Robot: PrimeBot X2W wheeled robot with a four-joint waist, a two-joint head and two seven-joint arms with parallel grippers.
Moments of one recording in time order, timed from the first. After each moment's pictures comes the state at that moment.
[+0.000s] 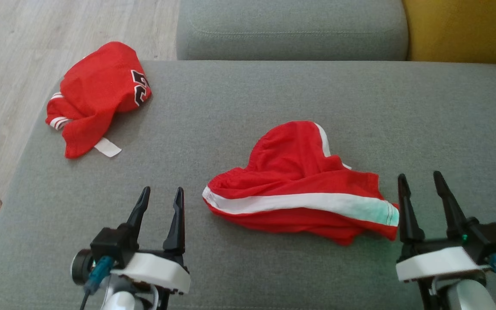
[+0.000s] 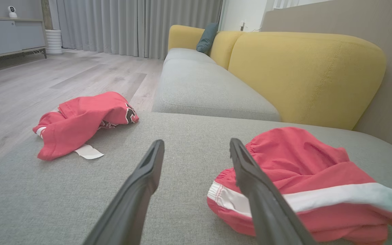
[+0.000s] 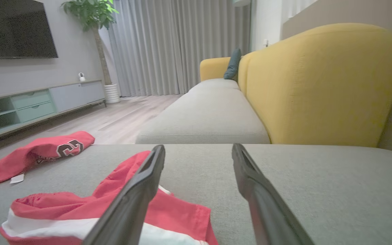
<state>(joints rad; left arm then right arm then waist) 0.00 0.05 -0.29 0.16 -0.22 0.05 -0.25 0.02 -0.05 0.02 0.16 0.10 0.12 -0.25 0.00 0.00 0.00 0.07</state>
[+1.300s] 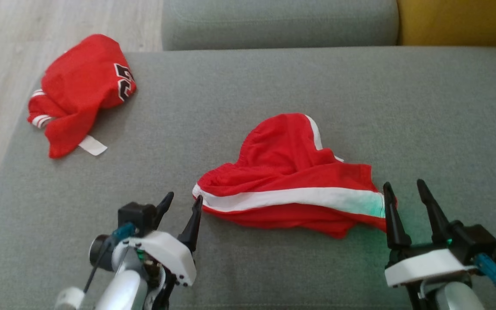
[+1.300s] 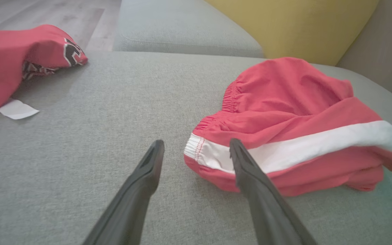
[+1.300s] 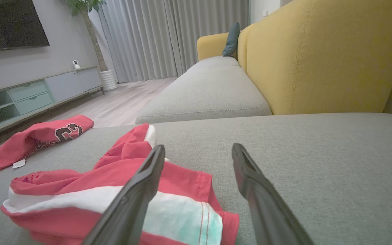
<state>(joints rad) -0.14 0.07 -0.34 0.39 -0.27 -0.06 -0.08 0.01 -0.05 0.05 0.22 0.14 0.12 -0.25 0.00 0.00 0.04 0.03</state>
